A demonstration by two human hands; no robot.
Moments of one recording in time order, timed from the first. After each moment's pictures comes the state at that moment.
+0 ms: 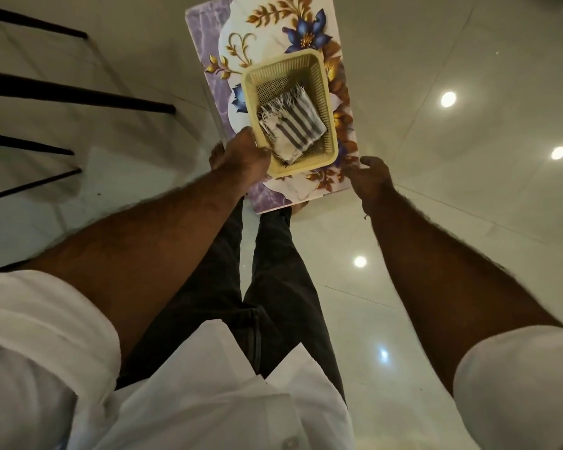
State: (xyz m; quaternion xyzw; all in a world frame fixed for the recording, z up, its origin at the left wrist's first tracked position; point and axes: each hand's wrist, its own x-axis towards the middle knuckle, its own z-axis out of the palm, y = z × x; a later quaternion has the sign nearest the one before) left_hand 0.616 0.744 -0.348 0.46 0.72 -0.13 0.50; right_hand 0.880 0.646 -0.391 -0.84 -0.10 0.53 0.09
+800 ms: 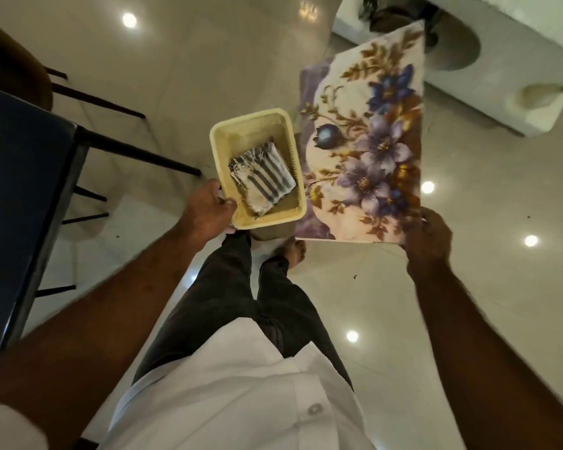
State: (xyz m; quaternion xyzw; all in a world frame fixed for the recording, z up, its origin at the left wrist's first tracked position) left_hand 0.524 0.732 -0.209 0.36 0.75 0.06 0.55; right_hand 0.948 0.626 -0.216 -0.87 -0.20 0.36 0.26
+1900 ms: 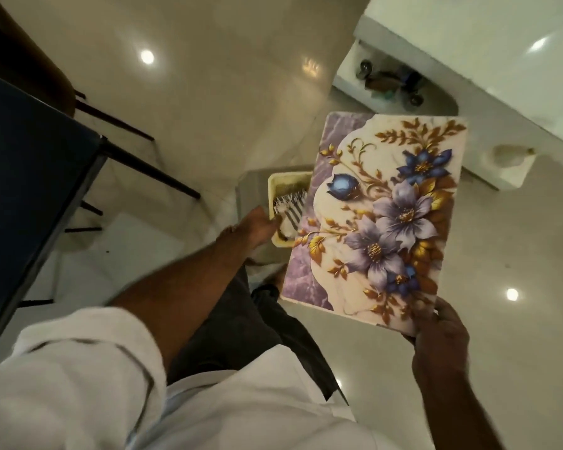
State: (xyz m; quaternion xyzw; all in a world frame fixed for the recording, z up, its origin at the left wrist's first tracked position) left_hand 0.612 0.745 -0.227 0.41 0.71 -0.03 0.57; right_hand 0.920 0.529 -0.113 -0.82 -0.13 0.40 0.38
